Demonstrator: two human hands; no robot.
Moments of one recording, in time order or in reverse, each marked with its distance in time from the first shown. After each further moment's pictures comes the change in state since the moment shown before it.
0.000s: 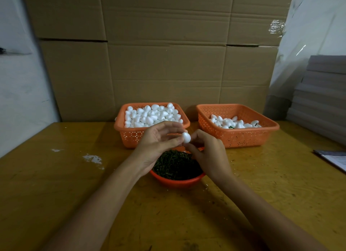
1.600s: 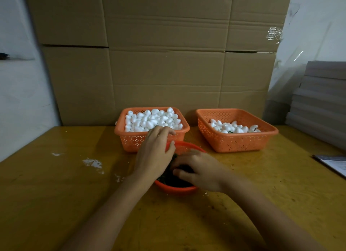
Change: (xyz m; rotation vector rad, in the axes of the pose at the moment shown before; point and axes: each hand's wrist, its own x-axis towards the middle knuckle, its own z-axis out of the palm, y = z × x) left_hand 0.000 -0.013 0.006 1.257 0.311 0.275; right_hand 0.007 -0.016 -0.014 -0.416 -0.679 -0.173
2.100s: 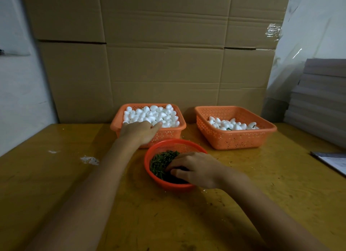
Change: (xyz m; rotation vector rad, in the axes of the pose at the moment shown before) left_hand 0.070 -0.044 -0.020 0.415 -0.535 -0.380; right_hand 0.006 -0.001 0.002 -0.009 -0.204 0.067
